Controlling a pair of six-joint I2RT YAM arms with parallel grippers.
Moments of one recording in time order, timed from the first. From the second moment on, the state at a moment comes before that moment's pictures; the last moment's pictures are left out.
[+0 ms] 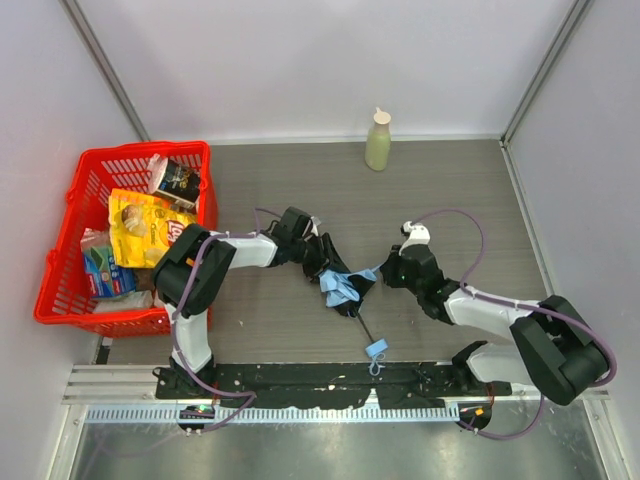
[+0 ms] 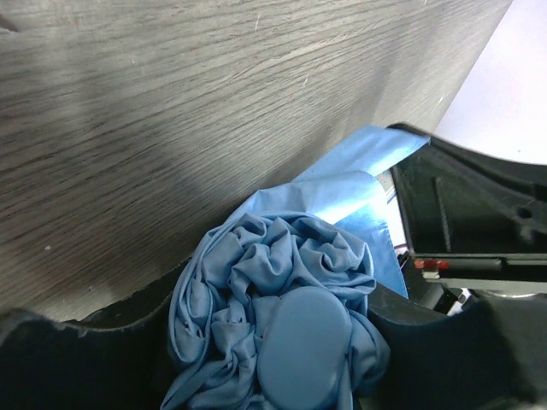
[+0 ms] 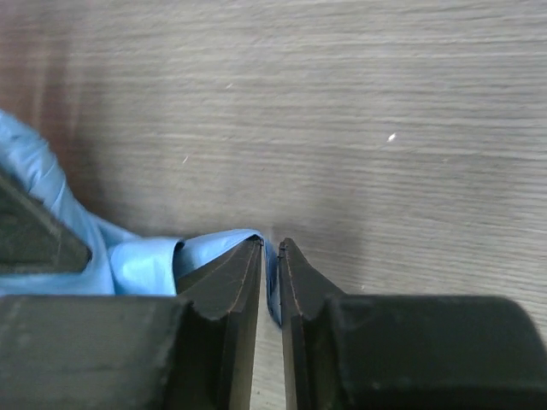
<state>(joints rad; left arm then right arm) -0.60 1.91 0.98 0.03 0.62 -1.03 0.55 1.23 0.32 0.36 0.13 0.46</state>
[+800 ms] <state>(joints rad) -0.60 1.89 0.94 0.07 0.62 -1.04 0.51 1.15 0.57 -0.13 0.17 0.97</state>
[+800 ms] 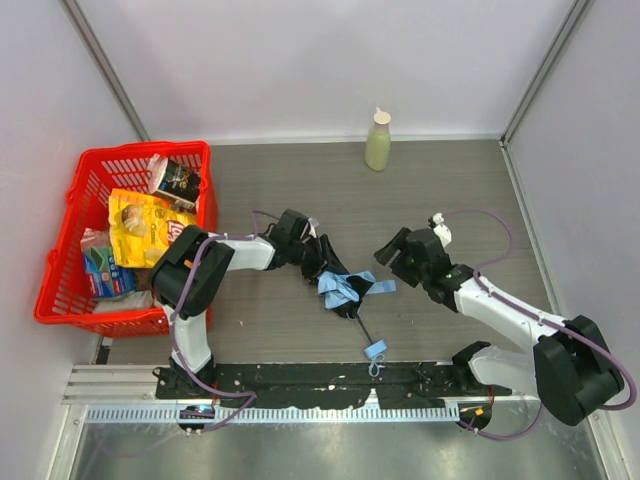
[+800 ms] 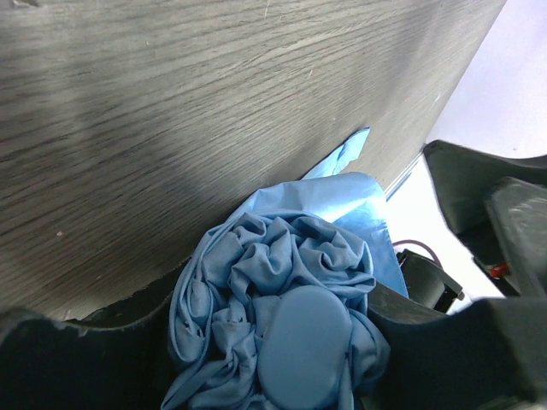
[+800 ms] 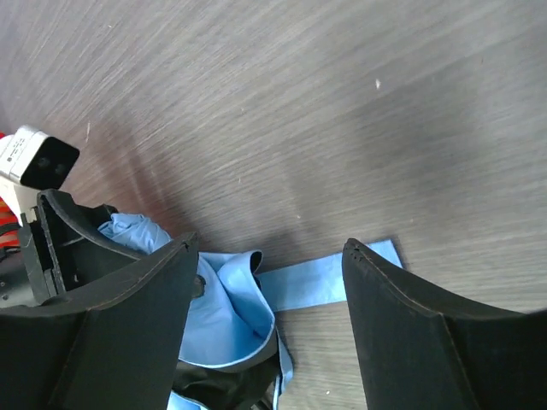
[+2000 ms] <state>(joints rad) -0.60 1.88 0.91 0.10 0.61 -1.05 0.66 1.55 0.85 -0.61 0.31 0.91</state>
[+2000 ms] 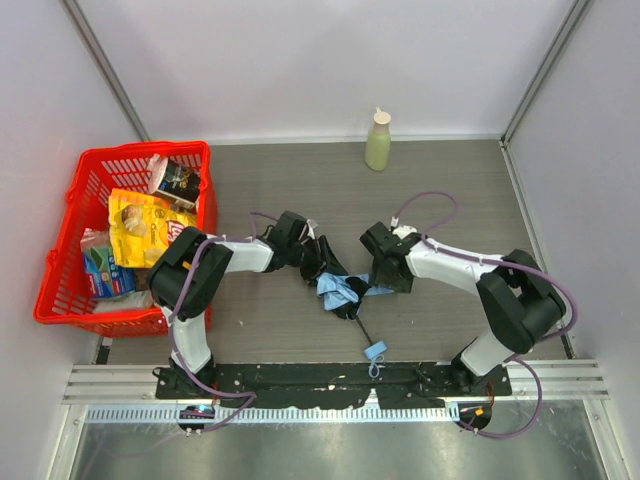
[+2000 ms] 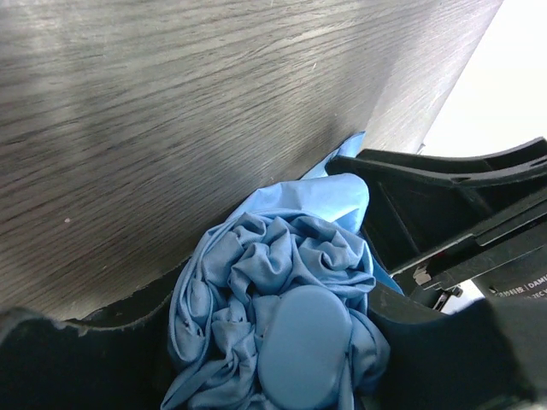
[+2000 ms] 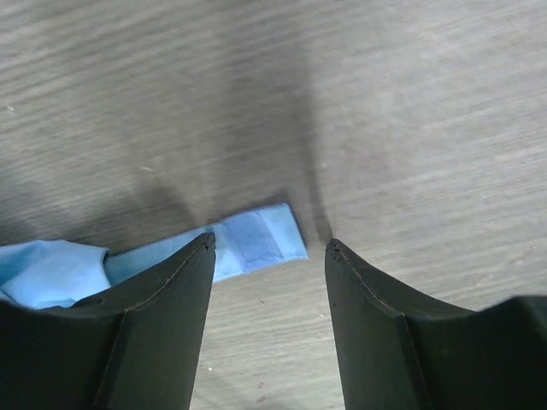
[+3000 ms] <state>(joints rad) -0.60 1.86 0.89 0.11 0.61 -1.04 0.64 1.40 0.78 -0.32 0.20 0.51</state>
